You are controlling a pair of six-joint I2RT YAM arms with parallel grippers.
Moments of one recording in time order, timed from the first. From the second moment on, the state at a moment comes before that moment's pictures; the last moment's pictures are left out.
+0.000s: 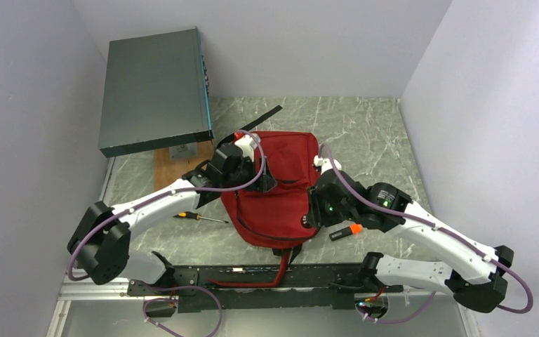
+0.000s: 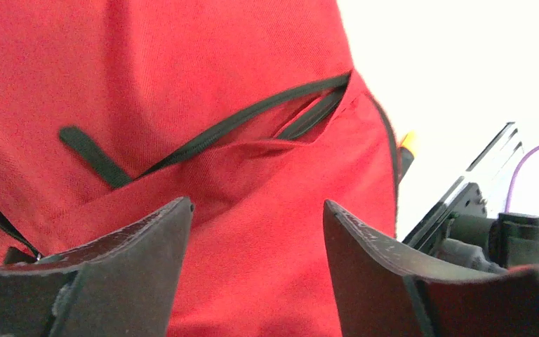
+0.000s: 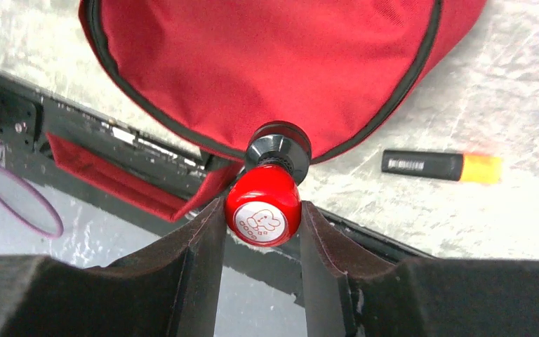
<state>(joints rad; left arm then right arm) -0.73 1.41 0.87 -0.02 0.17 -0.55 1.02 0.97 1.10 -1.11 0.20 0.68</state>
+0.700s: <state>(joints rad) -0.78 1.77 1.40 -0.41 0.04 0.10 0.62 0.96 1.03 -0.89 -0.01 0.45</state>
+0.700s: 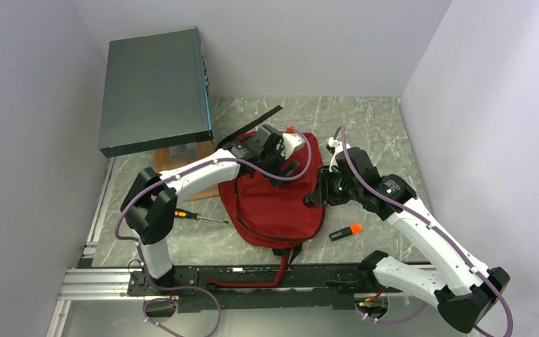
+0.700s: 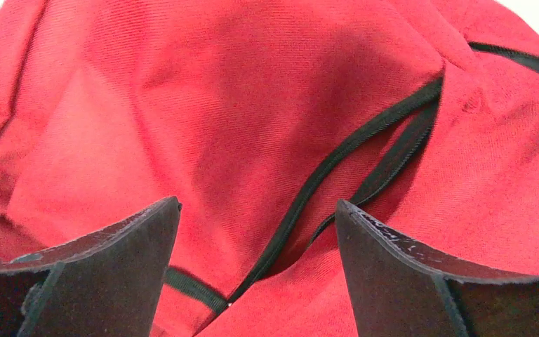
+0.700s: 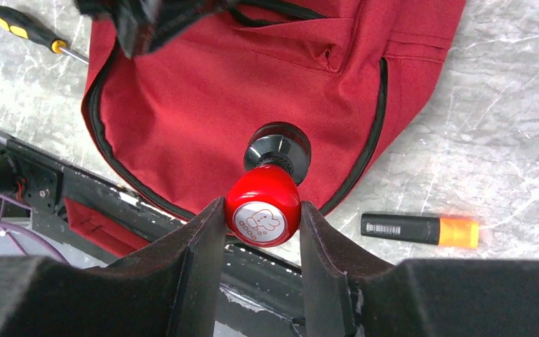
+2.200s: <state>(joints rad) -0.80 1.69 1.41 -0.40 -0.09 0.01 0.46 1.07 0.59 0.17 -0.42 0.82</state>
